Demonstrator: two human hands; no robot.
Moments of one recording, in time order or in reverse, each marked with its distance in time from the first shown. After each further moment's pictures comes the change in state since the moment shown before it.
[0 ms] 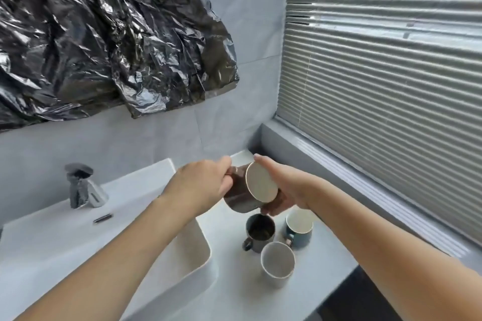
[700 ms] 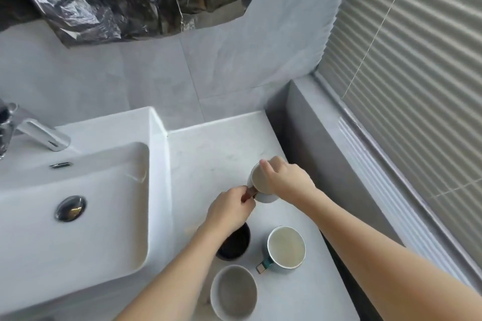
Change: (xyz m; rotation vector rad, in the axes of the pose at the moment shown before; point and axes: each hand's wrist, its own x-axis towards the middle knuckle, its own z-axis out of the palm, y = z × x) left_hand 0.111 0.059 0.261 -0.662 -0.352 -0.769; right_hand 0.248 0.083 -0.097 -0.934 0.086 -0.236
